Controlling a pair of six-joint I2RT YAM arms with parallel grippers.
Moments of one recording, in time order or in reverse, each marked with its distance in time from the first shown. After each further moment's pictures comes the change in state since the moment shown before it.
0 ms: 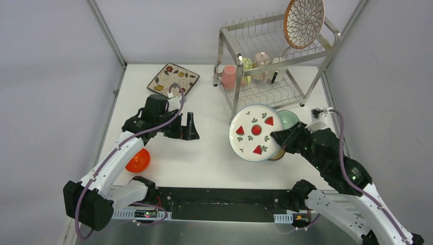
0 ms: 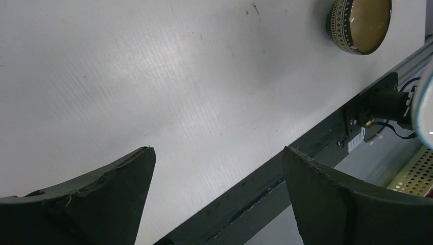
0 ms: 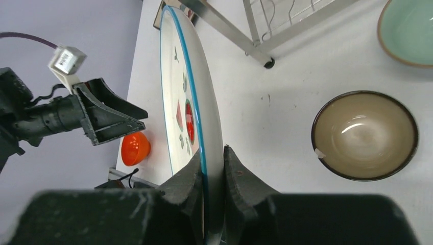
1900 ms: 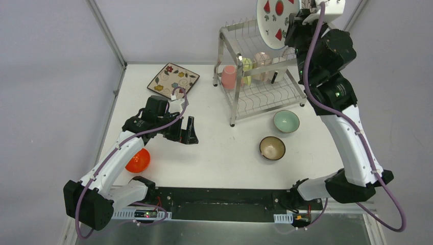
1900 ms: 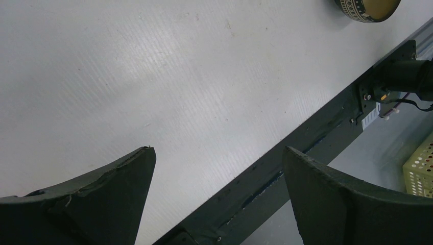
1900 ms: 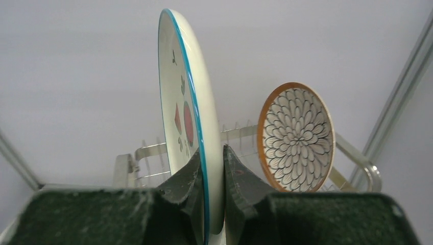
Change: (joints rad) left arm 0.000 0.015 0.001 -0.058 0.037 0.110; right arm -0.106 0.846 1.094 0.442 0.333 -0.968
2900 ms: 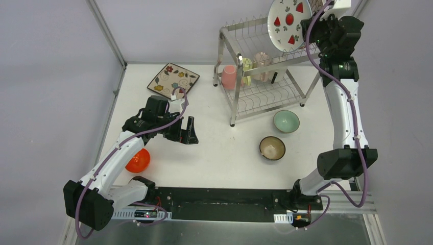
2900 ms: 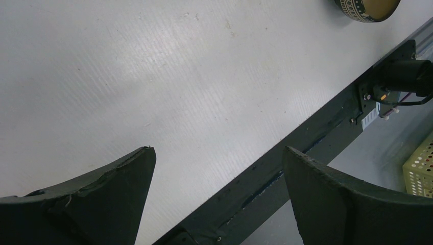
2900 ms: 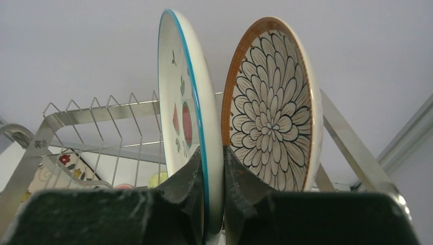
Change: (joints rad) left arm 0.000 -0.001 0.000 0.000 0.001 0.000; right arm -0.605 0.218 -0.078 0.060 -0.702 0.125
